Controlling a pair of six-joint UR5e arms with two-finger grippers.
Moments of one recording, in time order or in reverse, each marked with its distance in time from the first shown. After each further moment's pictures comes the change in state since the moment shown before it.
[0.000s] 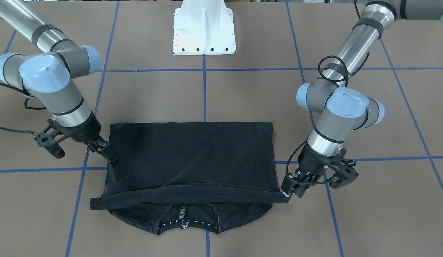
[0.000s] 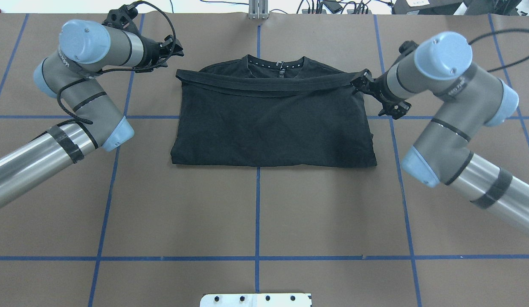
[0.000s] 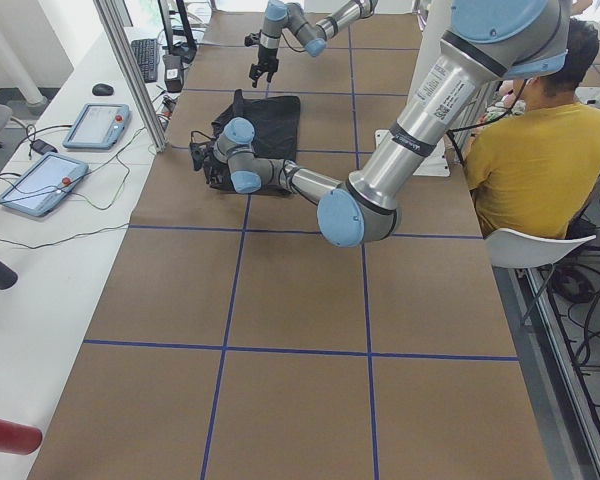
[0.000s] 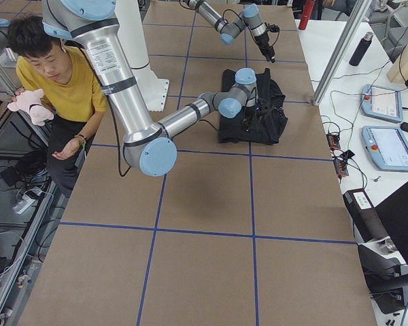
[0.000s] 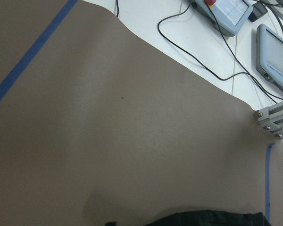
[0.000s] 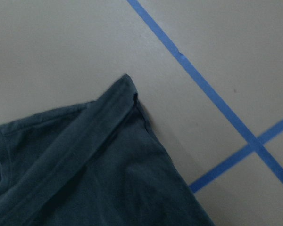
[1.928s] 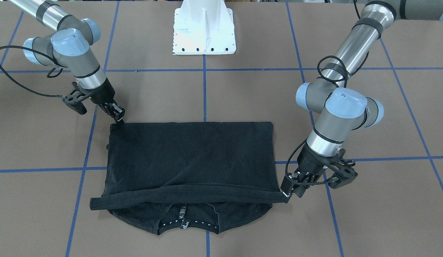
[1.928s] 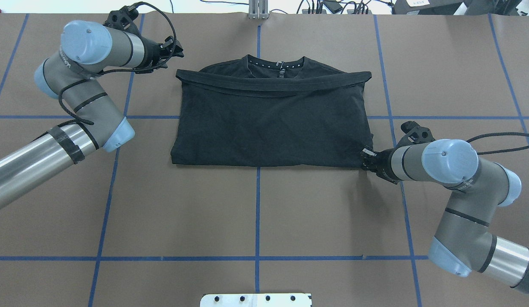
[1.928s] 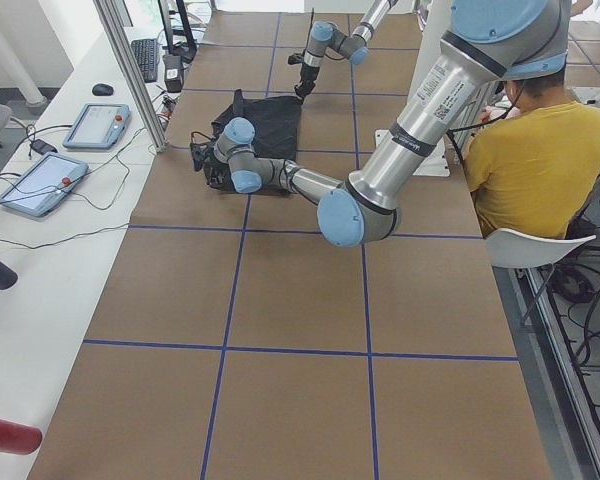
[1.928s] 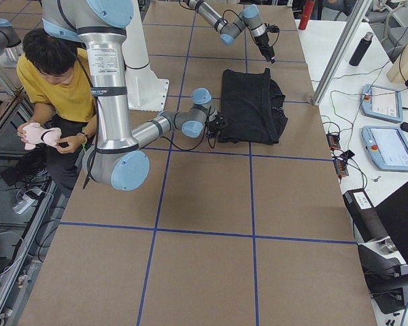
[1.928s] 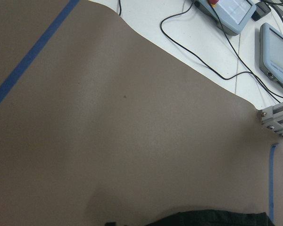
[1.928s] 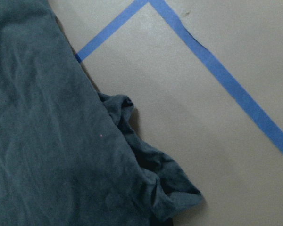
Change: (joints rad) left arm 0.004 0.000 0.001 0.011 0.003 -0.001; right arm -0.232 -0.217 0.123 0.168 -0.151 0.148
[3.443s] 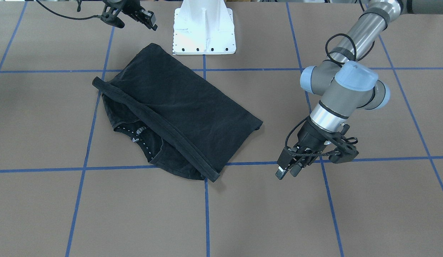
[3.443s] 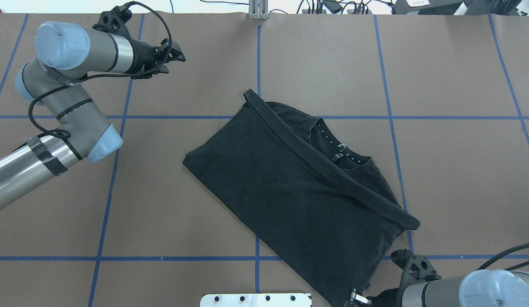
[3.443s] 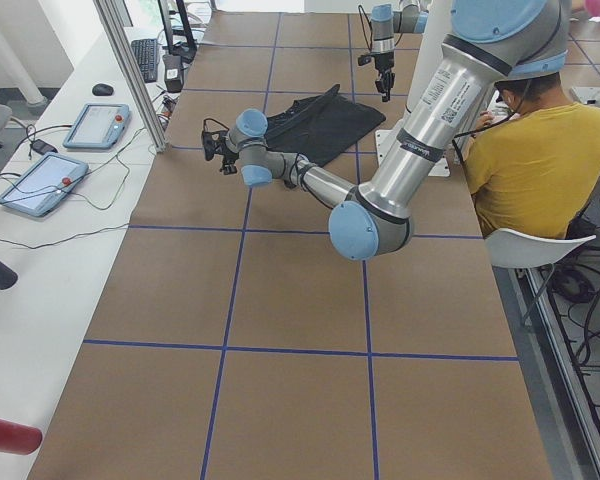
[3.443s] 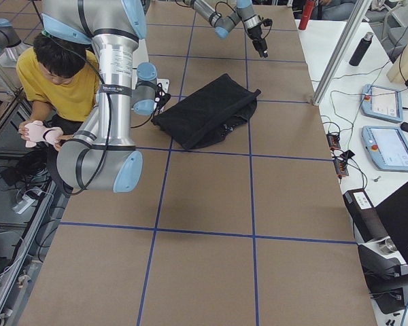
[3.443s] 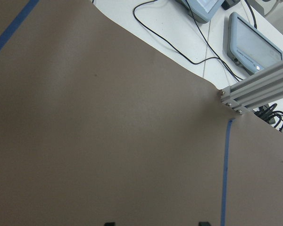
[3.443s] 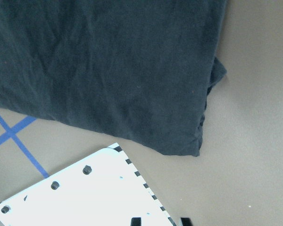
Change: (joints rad) left arm 0.004 0.125 -0.244 0.013 -0.081 -0.018; right arm -0.552 -0.245 0.481 -0.012 0.017 0.277
